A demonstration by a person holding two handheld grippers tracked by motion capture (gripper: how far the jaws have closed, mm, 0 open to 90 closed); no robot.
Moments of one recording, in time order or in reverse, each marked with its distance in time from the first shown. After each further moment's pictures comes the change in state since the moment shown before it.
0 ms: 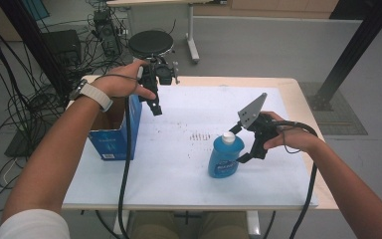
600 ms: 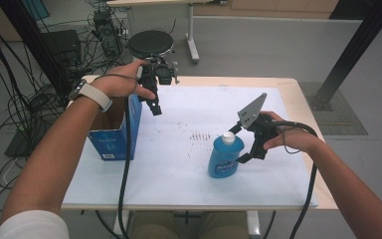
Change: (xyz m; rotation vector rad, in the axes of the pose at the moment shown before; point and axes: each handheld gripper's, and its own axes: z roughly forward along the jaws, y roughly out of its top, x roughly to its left) left arm -0.001 -0.001 -0.002 -0.001 0.003 -0.004; right arm 0.001 0.001 0.000 -0.002 0.001 -0.005
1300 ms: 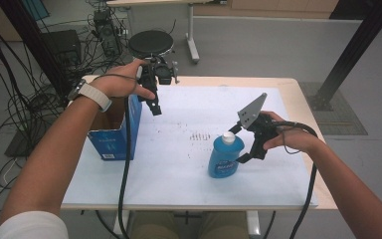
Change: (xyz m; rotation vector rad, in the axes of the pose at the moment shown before) left arm 0.000 -0.001 -0.001 0.001 0.004 0.003; right arm 0.000 0.000 0.000 -0.001 -0.005 0.005
